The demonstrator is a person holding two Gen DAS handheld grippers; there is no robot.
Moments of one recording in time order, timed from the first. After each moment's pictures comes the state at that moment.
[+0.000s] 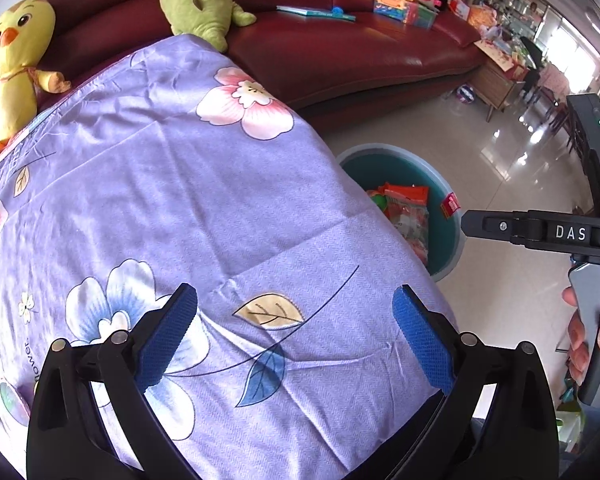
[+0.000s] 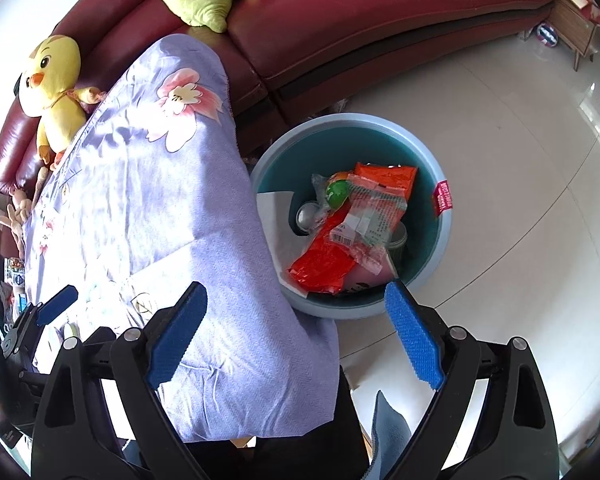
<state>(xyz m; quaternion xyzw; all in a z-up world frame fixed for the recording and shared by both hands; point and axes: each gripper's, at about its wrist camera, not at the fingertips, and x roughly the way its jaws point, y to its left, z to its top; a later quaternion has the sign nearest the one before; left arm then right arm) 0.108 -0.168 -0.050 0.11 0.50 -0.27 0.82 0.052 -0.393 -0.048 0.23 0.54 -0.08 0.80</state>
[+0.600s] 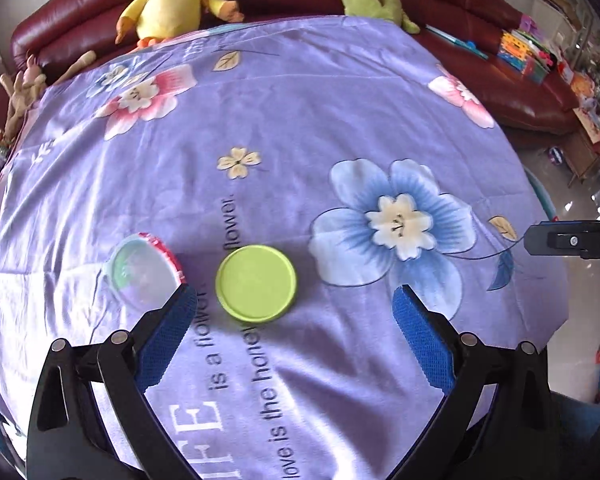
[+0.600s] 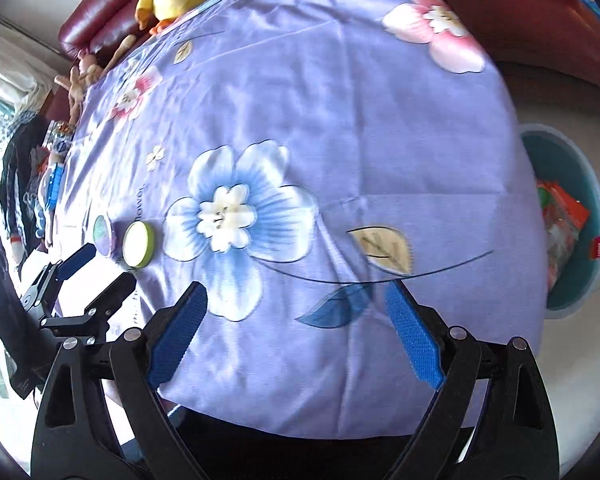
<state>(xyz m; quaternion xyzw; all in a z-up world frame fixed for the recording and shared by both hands) 0.093 0.085 -0.071 0.04 0.52 -0.08 0.85 0.108 -0.166 -0.051 0.12 0.61 0.13 0.77</state>
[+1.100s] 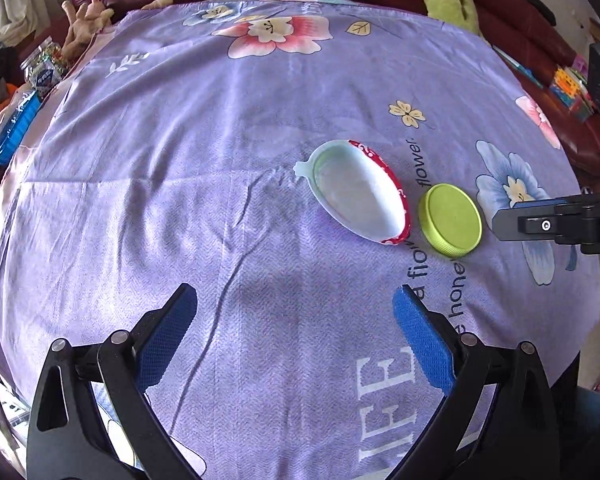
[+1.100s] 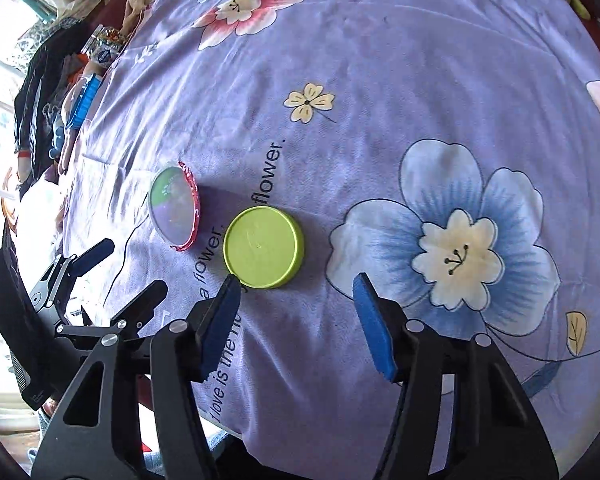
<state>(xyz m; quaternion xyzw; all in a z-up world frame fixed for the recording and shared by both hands) 0.069 0.213 -0.105 -0.01 0.53 -0.02 0.85 0.143 0.023 -0.080 0.01 0.64 0.21 0.74</state>
